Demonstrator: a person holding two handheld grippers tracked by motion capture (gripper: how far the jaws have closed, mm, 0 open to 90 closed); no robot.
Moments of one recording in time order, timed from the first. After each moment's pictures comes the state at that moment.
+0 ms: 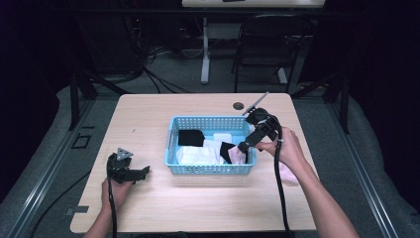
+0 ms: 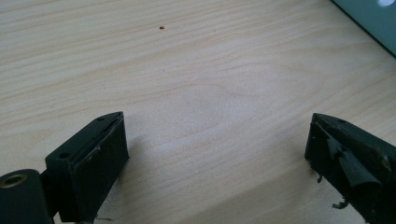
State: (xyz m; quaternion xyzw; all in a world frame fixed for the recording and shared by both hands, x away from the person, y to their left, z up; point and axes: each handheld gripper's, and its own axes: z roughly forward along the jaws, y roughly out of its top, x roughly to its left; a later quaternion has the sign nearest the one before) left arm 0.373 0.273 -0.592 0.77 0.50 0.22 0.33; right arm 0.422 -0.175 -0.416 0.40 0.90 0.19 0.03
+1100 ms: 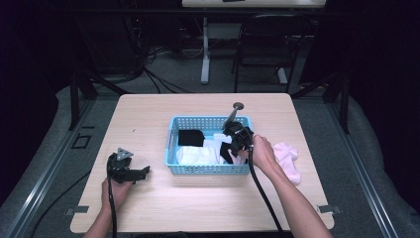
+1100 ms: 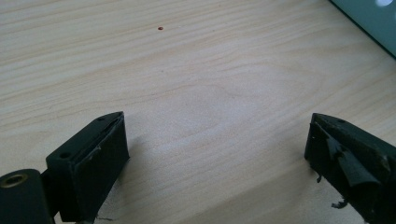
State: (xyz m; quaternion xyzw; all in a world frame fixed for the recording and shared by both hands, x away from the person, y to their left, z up) left arm 0.373 0.273 -0.592 0.77 0.50 0.21 0.33; right arm 0.456 -0.125 -0.498 0.42 0.90 0.09 0.02
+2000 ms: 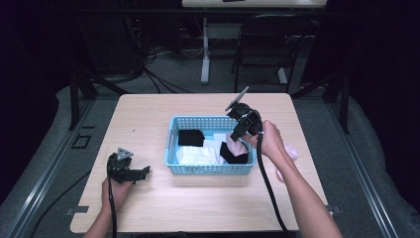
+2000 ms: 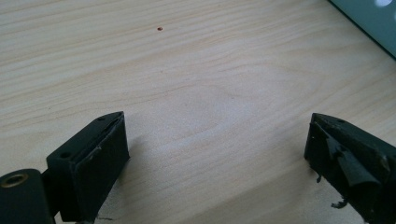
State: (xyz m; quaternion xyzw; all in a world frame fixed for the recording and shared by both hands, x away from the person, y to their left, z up) left arm 0.373 0.273 -0.591 0.77 0.50 0.22 0.33; right arm 0.446 -0.134 -0.418 0.40 0.90 0.17 0.03
